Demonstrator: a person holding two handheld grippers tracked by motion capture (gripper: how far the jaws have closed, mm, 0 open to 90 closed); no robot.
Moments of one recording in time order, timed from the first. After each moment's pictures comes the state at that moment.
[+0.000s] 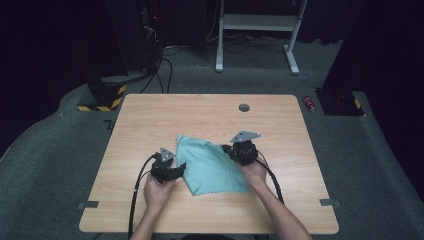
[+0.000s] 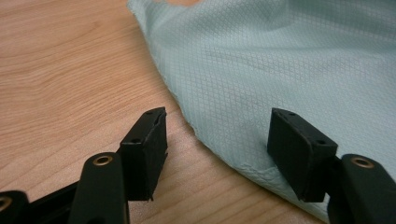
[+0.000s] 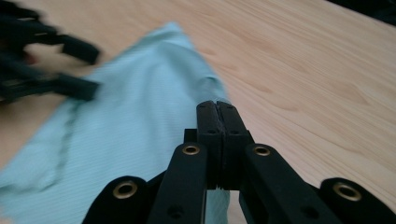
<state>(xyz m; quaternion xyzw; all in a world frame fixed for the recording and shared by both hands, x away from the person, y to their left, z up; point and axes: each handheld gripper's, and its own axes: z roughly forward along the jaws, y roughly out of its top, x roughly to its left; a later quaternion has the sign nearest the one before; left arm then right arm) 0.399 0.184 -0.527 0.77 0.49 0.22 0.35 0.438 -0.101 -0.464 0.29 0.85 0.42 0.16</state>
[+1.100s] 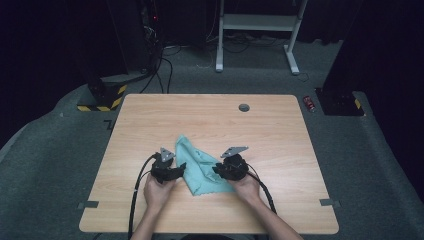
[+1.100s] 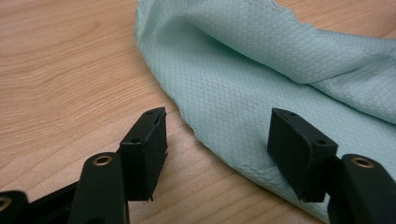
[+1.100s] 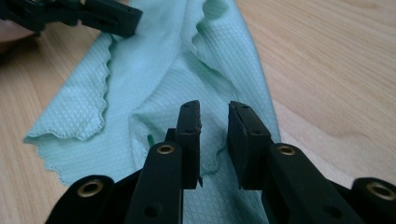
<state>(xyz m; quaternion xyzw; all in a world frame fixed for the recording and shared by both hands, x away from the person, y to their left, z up) 0.398 0.184 -0.527 0.77 0.49 0.22 0.35 0.424 -0.084 -0.511 0.32 0.87 0.37 0.07</state>
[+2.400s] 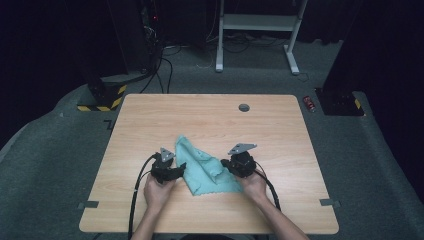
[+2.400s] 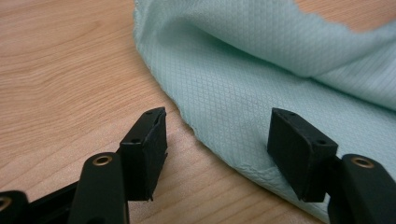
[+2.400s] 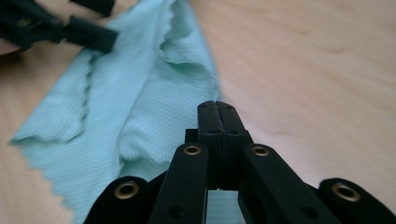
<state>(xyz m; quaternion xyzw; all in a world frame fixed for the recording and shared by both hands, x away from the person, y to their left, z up) 0.398 0.184 -0.527 0.76 0.49 0.22 0.35 0.428 -0.106 -0.488 0.33 0.86 0.38 0.12</state>
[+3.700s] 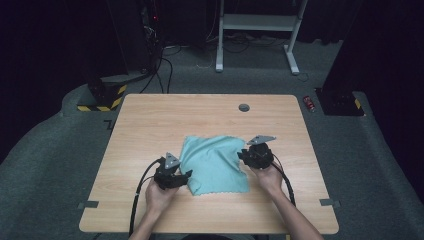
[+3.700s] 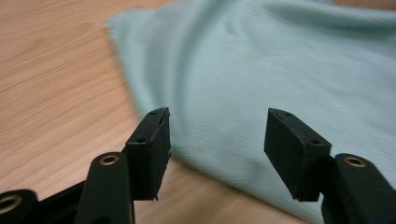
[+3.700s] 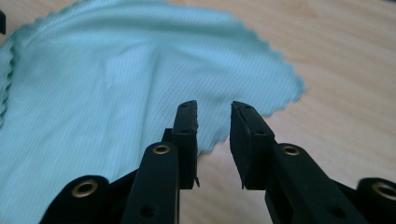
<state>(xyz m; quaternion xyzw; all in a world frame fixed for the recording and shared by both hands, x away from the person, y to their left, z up) 0.370 0.156 -0.507 0.81 0.42 0.19 0.36 0.443 -0.156 -0.487 0.38 0.84 0.36 0.14</state>
